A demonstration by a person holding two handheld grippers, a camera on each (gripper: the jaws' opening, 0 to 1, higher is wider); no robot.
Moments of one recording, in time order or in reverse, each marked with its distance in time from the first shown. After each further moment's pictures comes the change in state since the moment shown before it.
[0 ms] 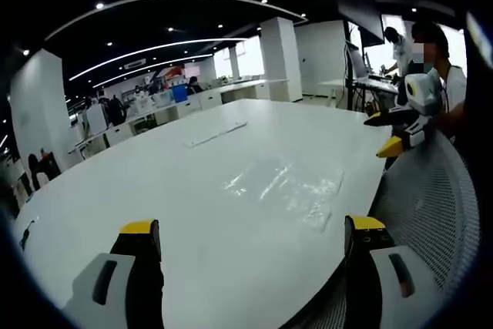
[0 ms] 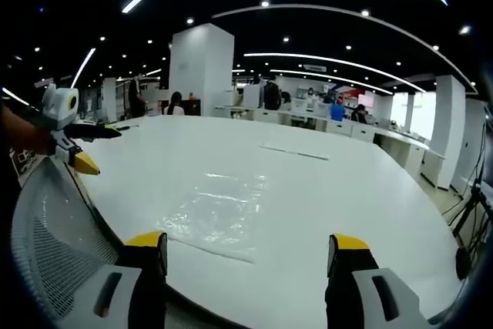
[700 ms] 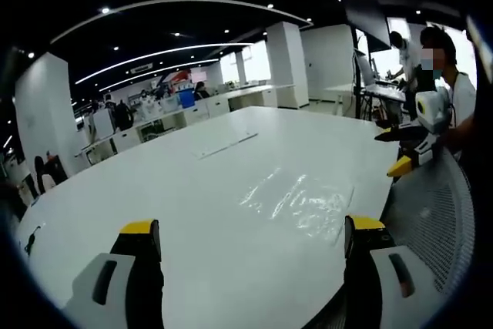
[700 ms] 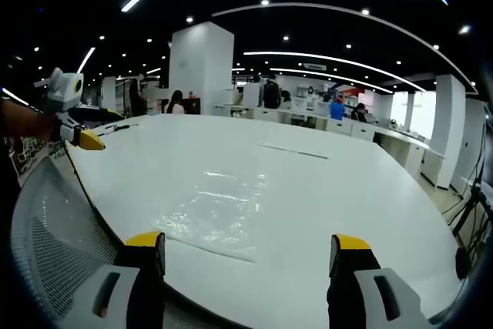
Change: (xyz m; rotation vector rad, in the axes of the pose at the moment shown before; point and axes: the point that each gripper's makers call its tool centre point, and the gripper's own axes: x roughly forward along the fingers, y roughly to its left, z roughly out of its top) left arm -0.002 0.021 0.026 0.004 -0.023 0.029; right arm 0.000 0.000 0.000 0.001 0.002 -0.001
